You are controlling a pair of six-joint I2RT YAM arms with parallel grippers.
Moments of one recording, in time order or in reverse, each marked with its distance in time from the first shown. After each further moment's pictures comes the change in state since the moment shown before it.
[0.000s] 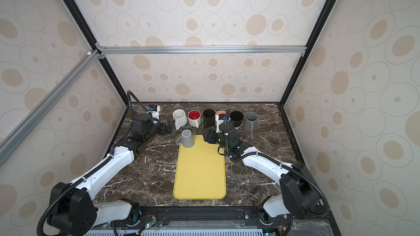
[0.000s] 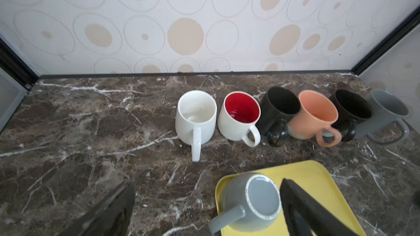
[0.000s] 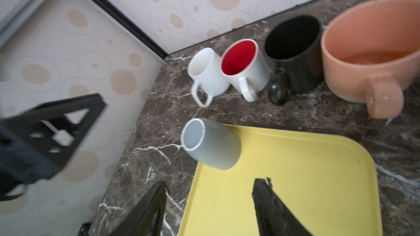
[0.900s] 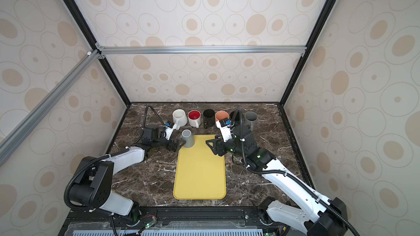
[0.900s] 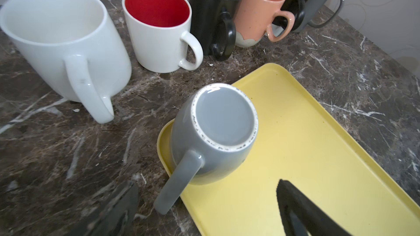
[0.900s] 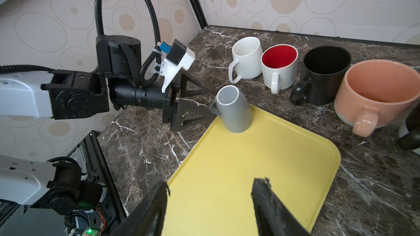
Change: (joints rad) left arm 0.063 0.288 -0.125 0.189 0.497 0.241; right arm 0.000 -0.319 -0.026 -0.335 -0.151 -0.360
